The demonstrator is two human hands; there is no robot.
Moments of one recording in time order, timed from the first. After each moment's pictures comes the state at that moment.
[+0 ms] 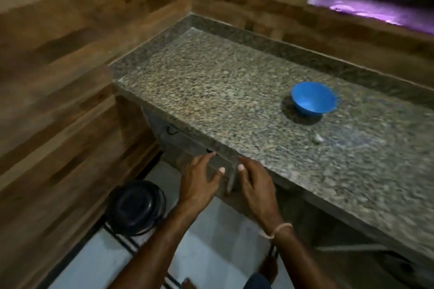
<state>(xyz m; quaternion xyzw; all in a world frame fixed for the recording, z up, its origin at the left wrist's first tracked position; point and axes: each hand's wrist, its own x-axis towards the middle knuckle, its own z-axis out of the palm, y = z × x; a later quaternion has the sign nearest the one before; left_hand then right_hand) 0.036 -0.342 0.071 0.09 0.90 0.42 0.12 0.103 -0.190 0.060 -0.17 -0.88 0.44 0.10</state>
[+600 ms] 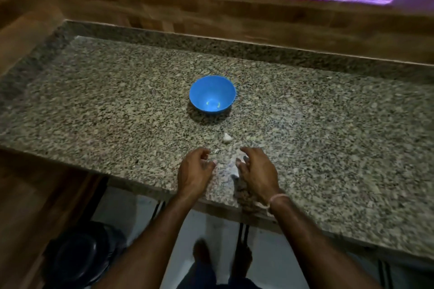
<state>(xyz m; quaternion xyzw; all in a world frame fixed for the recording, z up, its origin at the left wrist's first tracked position) 0.020 -0.054 0.033 0.18 0.90 0.36 0.18 0.129 0.100 0.020 -0.30 -0.89 0.33 0.03</state>
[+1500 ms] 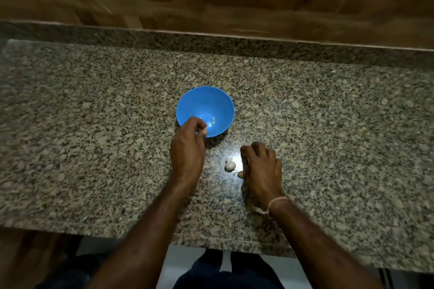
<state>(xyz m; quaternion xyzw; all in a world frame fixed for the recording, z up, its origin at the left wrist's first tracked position) -0.116 0.034 0.038 0.26 0.87 0.42 0.05 0.042 0.136 0.005 -0.38 -0.91 0.18 -0.04</state>
